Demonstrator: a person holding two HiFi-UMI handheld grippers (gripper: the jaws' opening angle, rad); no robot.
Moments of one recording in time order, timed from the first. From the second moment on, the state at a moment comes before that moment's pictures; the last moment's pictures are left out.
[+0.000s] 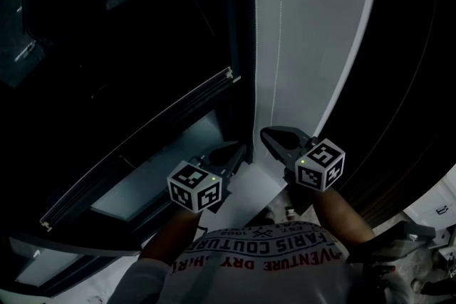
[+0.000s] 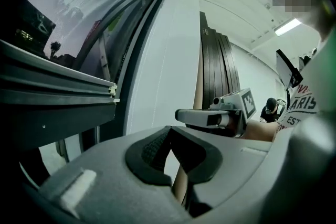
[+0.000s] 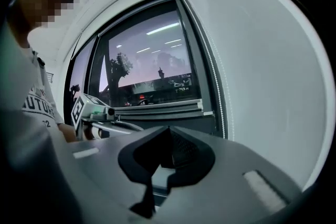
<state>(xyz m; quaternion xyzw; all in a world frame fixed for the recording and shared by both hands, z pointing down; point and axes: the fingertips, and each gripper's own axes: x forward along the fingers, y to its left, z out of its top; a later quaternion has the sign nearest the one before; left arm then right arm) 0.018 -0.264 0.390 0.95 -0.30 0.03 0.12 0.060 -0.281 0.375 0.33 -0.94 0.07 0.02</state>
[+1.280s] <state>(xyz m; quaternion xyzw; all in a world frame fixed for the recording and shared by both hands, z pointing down) -0.031 -0.312 0.398 0.93 -0.33 0.02 0.12 0.046 -0.461 0.348 0.50 -0.86 0.02 -0.01</state>
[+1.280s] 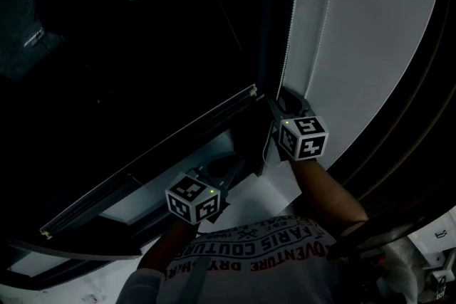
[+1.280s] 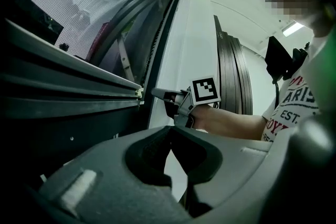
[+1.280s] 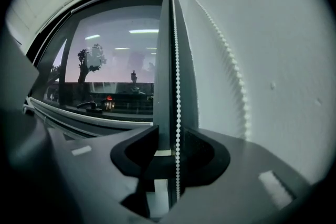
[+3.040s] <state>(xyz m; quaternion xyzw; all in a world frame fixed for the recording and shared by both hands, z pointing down) 0.016 -0.232 0.402 0.96 -0.24 0.00 0.12 0.062 -0.283 0.433 0.36 -0.92 0.07 0.08</state>
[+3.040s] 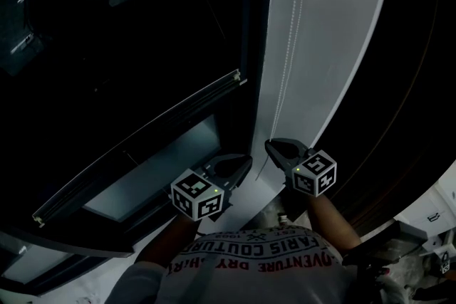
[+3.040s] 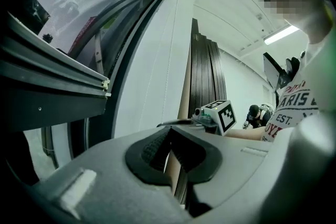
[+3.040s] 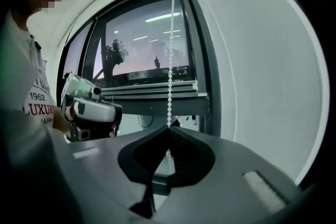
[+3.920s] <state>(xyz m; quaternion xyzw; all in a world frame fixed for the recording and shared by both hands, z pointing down) 0.047 -0.278 0.342 0.97 -0.22 0.02 0.04 0.030 -0.256 0.499 0.32 -0.93 0.12 0.10</state>
